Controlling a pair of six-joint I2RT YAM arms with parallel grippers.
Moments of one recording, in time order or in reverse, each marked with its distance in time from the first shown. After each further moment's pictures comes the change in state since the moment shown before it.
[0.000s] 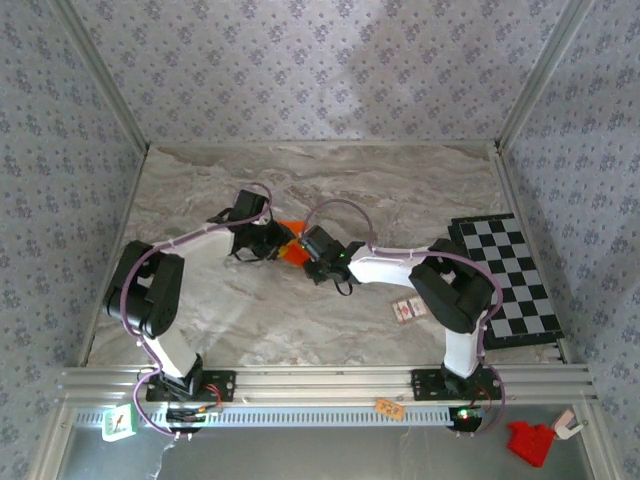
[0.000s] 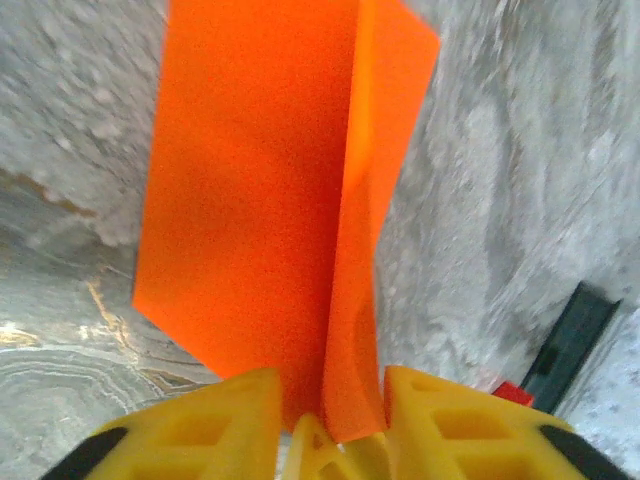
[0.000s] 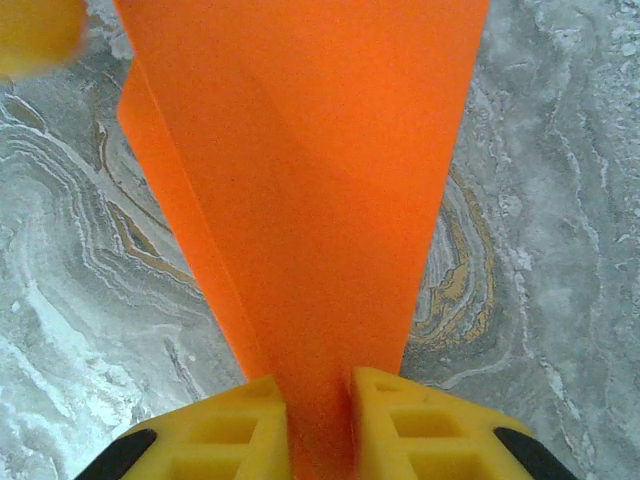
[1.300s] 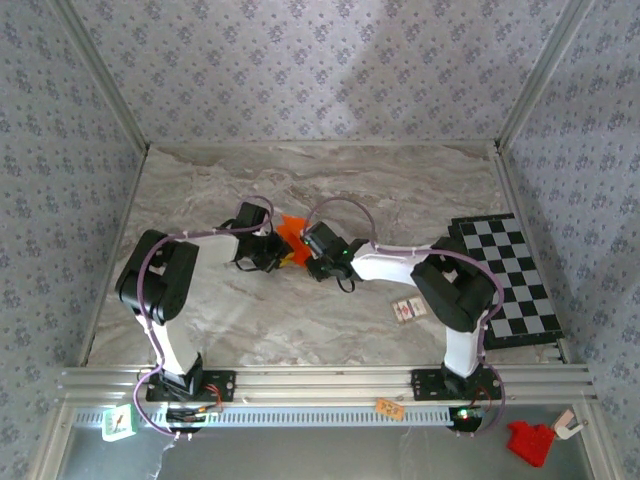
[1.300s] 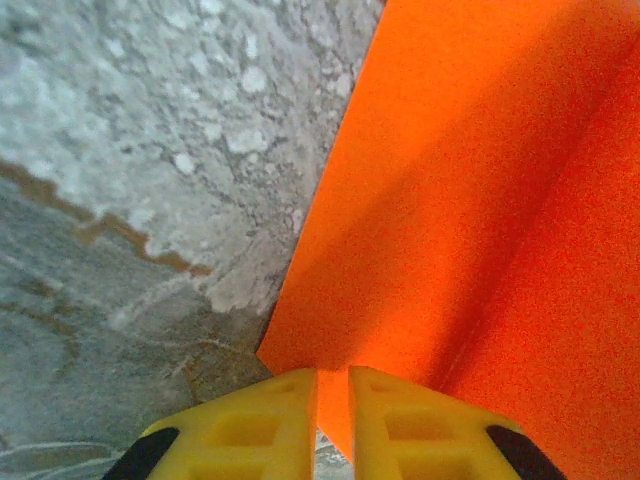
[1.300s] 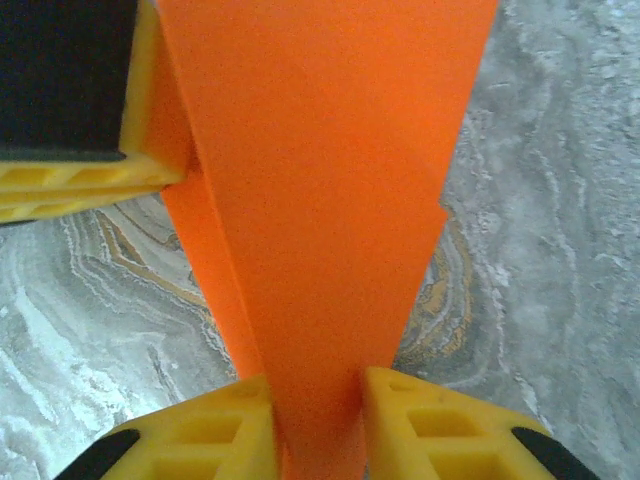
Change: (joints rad) left arm -0.011 0.128 -0.075 0.134 0.051 -0.028; right arm -0.015 -0.008 -0.002 0.007 -0.009 -0.032
